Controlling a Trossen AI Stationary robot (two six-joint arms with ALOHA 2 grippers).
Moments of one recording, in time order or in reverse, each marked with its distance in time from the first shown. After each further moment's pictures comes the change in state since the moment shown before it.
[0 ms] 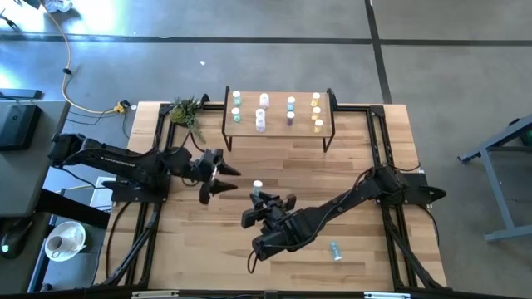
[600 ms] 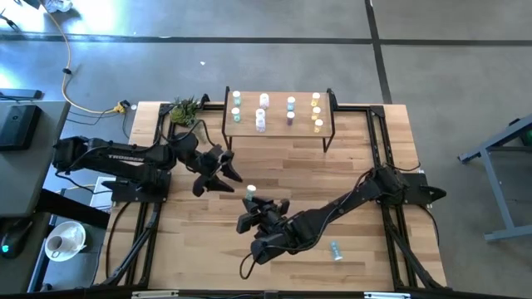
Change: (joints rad) left arm 0.202 0.115 0.071 0.065 0.552 -0.122; right arm 0.011 0.000 0.000 0.205 -0.012 -0.077
